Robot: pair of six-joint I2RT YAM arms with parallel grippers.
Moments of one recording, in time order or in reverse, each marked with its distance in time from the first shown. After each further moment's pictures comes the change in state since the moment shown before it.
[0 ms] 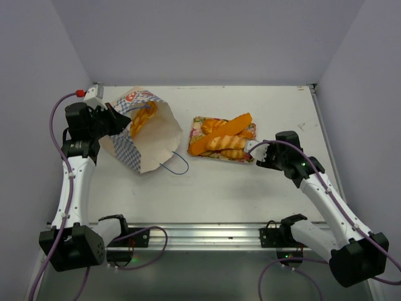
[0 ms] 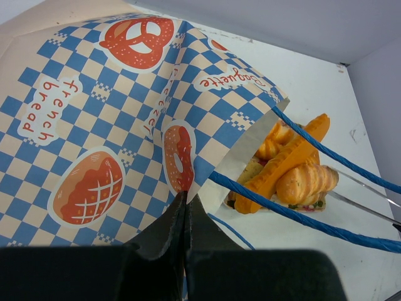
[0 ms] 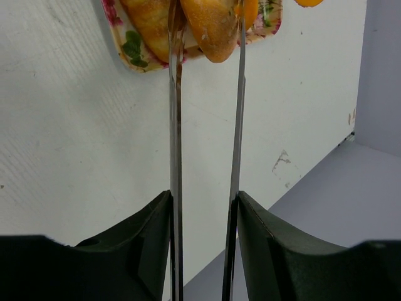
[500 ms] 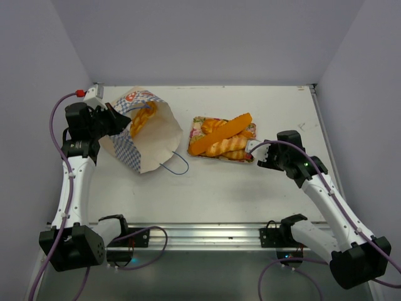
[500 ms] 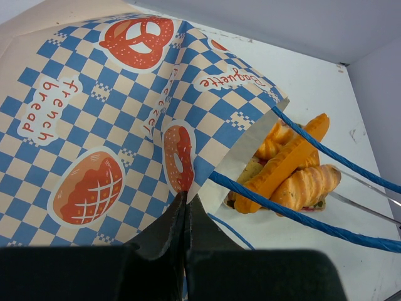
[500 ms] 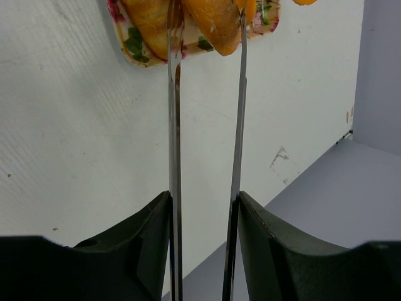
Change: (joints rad) left arm 0.000 0.000 0.000 0.000 0.001 0.000; right arm 0.000 -0.018 0.038 -0.064 0.001 0.000
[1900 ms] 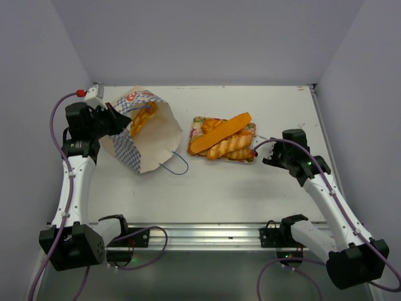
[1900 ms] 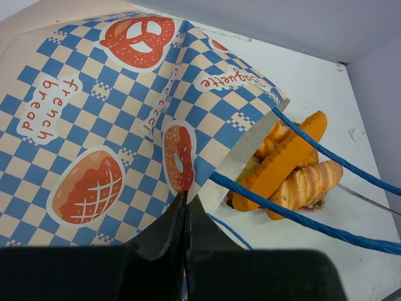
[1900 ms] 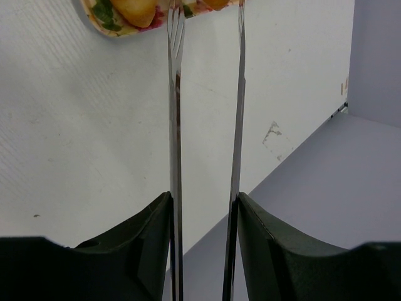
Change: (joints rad) left arm 0.000 0.006 0.000 0.003 0.005 0.000; right arm -0.066 -0.001 0.009 -0.005 0.034 -0.027
